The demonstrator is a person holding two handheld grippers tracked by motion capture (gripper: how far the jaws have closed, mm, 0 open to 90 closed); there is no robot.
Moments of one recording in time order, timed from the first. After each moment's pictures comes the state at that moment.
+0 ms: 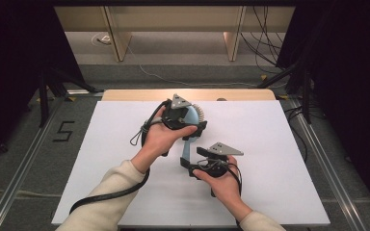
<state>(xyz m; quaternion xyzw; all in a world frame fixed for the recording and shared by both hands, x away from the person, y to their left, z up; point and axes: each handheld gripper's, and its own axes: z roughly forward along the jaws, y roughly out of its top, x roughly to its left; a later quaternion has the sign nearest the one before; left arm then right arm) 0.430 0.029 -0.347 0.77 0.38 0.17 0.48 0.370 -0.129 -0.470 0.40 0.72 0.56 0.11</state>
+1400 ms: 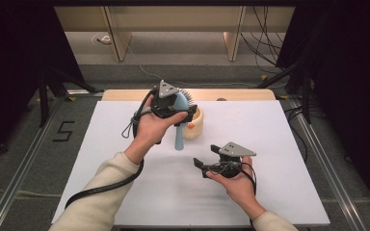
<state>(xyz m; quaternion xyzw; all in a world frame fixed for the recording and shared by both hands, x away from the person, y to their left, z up) 0.447 0.052 -0.327 0.74 0.40 0.23 0.50 0.368 -0.165 -0.464 0.37 0.75 0.53 0.16</state>
